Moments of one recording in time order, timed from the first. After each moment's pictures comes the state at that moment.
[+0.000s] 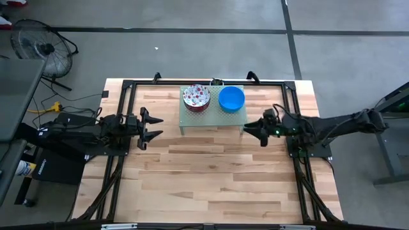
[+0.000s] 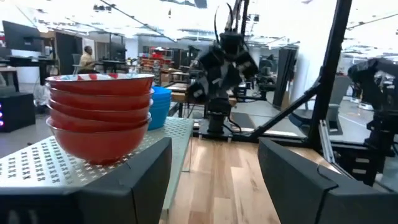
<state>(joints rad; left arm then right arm) 0.01 0.20 0.01 0.36 -0.07 -0.07 0.05 0.71 0.41 0.06 0.18 0.72</state>
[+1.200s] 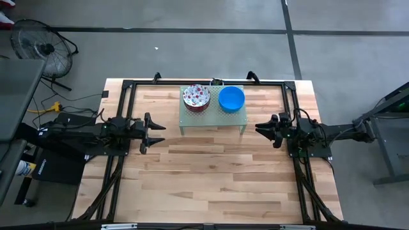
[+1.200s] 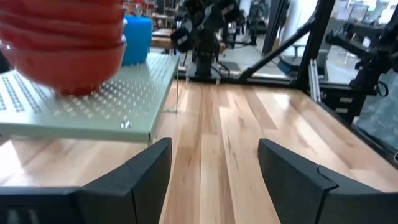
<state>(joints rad) 0.01 0.20 0.01 0.13 0.01 -0.08 0.06 0.16 0.07 0.08 0.21 0.67</state>
